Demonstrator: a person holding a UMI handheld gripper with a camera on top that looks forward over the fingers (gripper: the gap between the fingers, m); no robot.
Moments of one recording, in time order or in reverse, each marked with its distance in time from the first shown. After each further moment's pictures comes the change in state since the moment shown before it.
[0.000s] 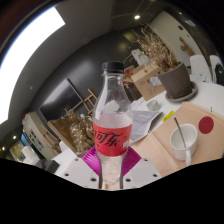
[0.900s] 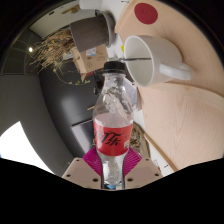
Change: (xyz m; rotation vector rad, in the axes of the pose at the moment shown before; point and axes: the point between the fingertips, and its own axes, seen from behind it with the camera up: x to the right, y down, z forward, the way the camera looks) arm -0.001 -0.008 -0.005 -0.166 -0.235 1.223
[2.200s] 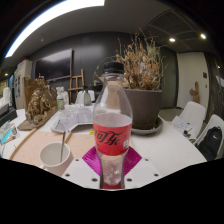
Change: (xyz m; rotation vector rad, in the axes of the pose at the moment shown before) arm 0.007 -0.314 -0.091 0.186 0.510 -1.781
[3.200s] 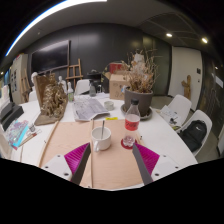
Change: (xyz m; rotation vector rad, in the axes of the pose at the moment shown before) arm -0.100 -0.030 -0.230 -0.188 0.097 0.008
